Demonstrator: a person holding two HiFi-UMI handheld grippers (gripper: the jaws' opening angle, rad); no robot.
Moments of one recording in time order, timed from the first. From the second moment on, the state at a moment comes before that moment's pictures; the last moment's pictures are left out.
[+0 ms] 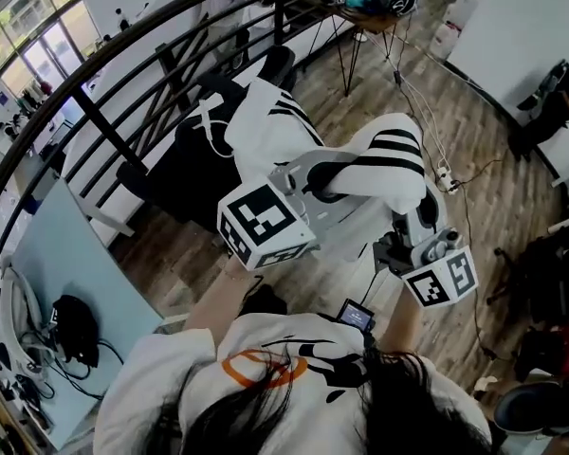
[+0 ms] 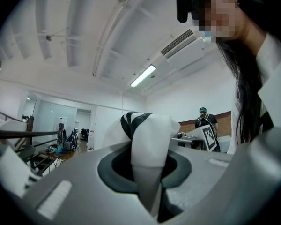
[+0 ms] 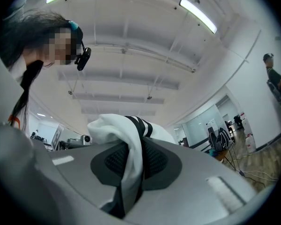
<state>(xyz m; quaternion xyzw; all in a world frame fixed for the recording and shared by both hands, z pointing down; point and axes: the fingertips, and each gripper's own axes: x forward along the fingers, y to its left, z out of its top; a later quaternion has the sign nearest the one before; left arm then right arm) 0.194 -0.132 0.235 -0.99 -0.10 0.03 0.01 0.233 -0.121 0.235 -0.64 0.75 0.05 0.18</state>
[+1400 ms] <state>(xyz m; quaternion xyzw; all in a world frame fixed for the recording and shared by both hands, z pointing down) 0.139 -0.016 0.337 -0.98 0.11 0.00 -0.16 0.180 -0.024 0.325 -0.53 0.83 -0.08 0.12</state>
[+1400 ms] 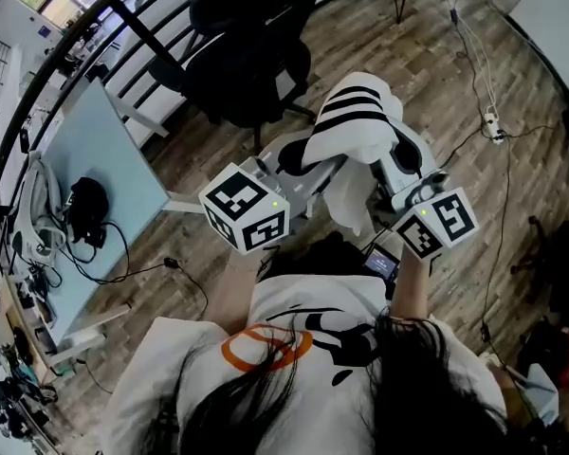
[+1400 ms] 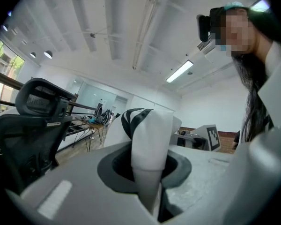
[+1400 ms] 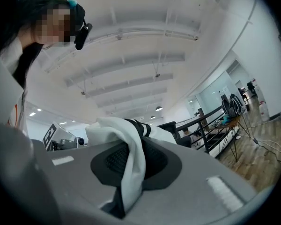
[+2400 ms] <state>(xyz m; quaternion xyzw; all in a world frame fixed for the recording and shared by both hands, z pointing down) -0.035 0.050 0.402 -0.97 0.14 -0.03 -0.19 0.003 0.034 0.393 -0.51 0.85 -0.14 0.04</state>
